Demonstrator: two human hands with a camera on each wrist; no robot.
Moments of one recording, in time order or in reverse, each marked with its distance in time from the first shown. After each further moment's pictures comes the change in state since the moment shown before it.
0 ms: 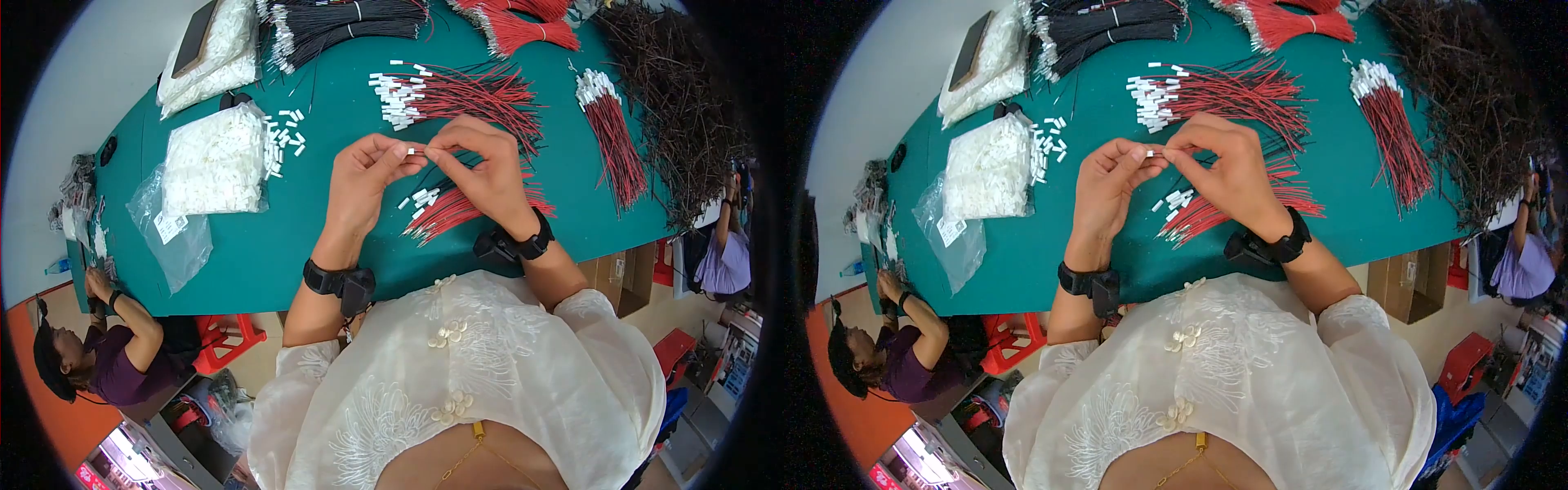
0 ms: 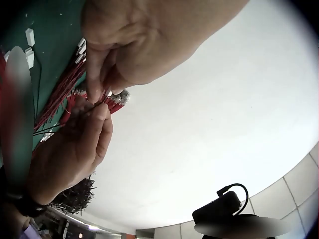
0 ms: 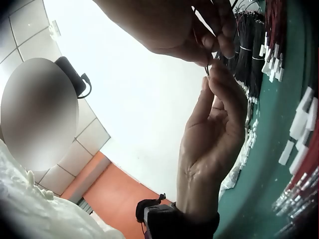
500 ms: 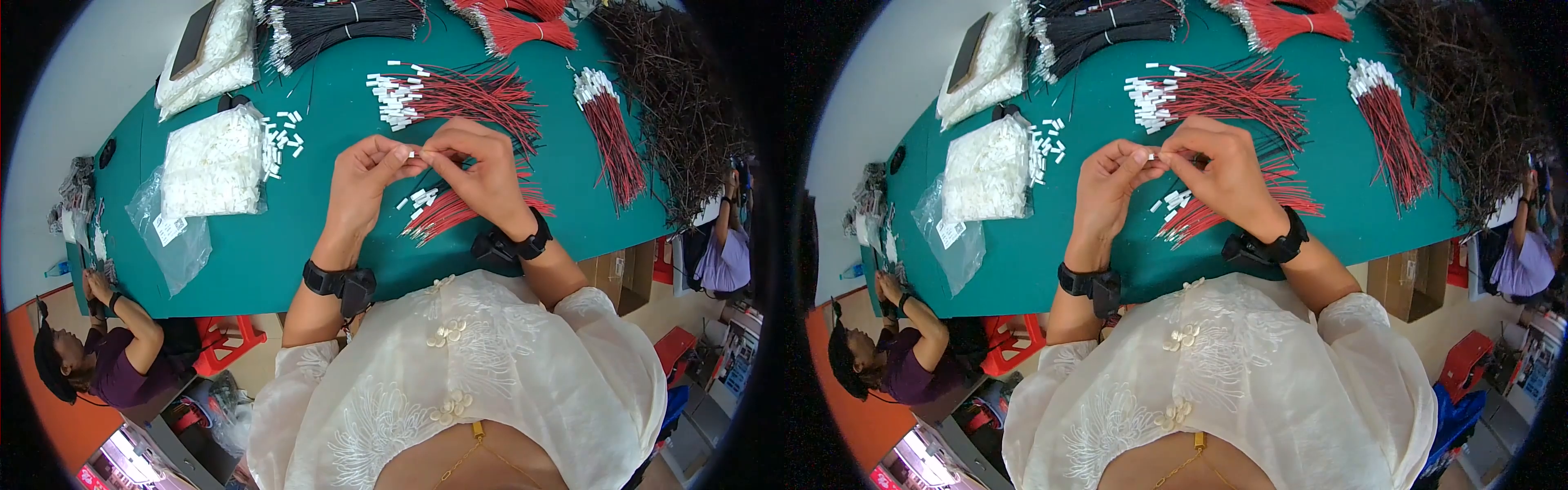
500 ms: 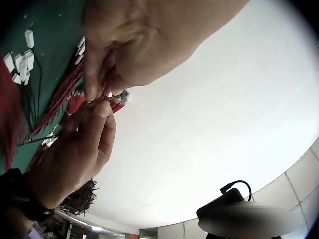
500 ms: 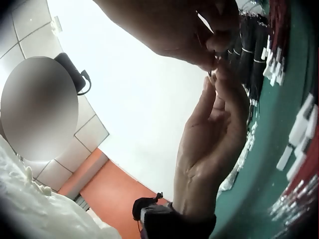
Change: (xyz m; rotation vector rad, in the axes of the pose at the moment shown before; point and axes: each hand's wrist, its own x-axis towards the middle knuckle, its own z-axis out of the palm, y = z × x) left_hand 0.001 -0.005 0.000 0.062 0.003 0.000; right_hand -0.002 -0.002 0.002 0.006 -0.023 0.071
